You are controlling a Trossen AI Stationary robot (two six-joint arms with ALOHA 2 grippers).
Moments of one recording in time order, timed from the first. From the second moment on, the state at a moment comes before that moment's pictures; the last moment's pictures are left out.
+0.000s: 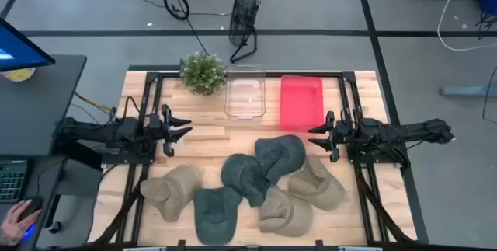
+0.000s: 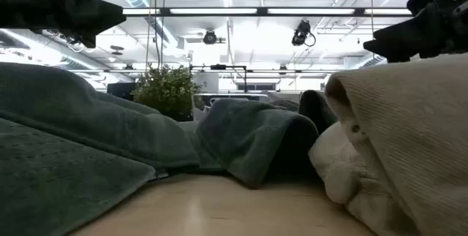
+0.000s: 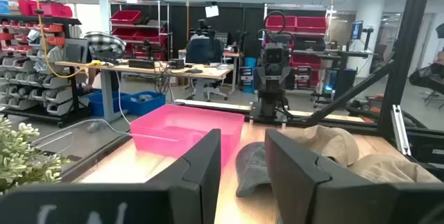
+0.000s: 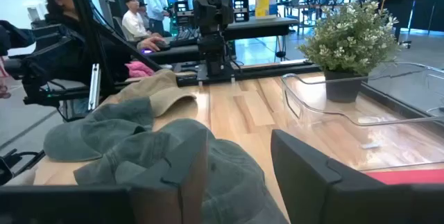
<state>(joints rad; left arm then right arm) -0.14 0.12 0.09 0.16 -0.36 -0.02 0.10 0.11 0.02 0.06 0.12 0.10</state>
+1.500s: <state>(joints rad) -0.13 0.63 0.61 -0.02 -0.49 0.02 0.10 0.90 0.55 -0.04 0.09 0.24</state>
